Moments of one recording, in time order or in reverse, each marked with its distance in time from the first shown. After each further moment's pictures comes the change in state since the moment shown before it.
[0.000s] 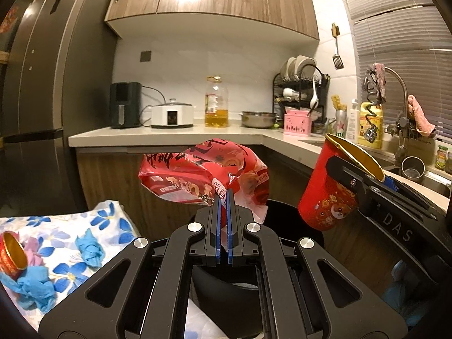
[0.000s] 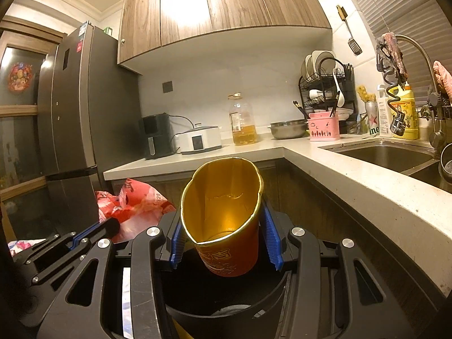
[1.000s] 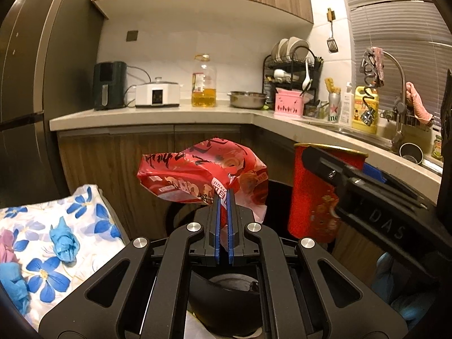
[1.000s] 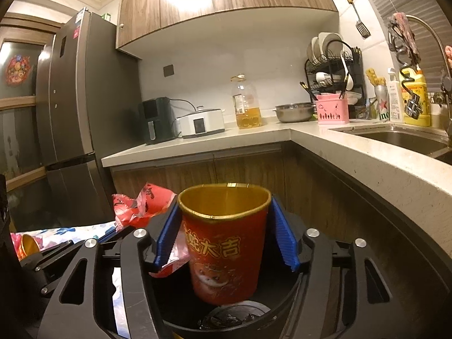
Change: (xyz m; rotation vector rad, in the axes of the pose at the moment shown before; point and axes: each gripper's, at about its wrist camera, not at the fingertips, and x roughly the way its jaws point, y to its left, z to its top) left arm 0.051 0.007 -0.024 -0.008 0.088 -0.072; right arm 0.043 -0.007 -0.017 0.016 0.071 0.019
